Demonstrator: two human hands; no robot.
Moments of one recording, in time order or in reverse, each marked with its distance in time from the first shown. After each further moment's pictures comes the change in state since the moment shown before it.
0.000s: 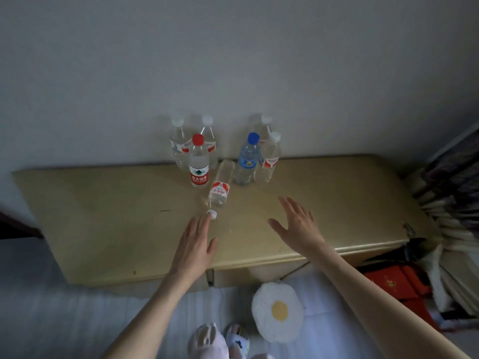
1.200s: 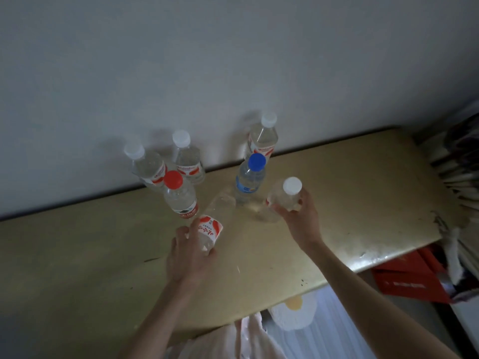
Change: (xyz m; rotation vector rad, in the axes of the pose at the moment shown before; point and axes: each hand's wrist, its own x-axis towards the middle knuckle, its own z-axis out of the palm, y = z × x) left_hand 0.169 -0.034 0.010 0.017 -0.251 -0.331; right_hand 0.176 0.011 0.040 0.852 0.371 0.427
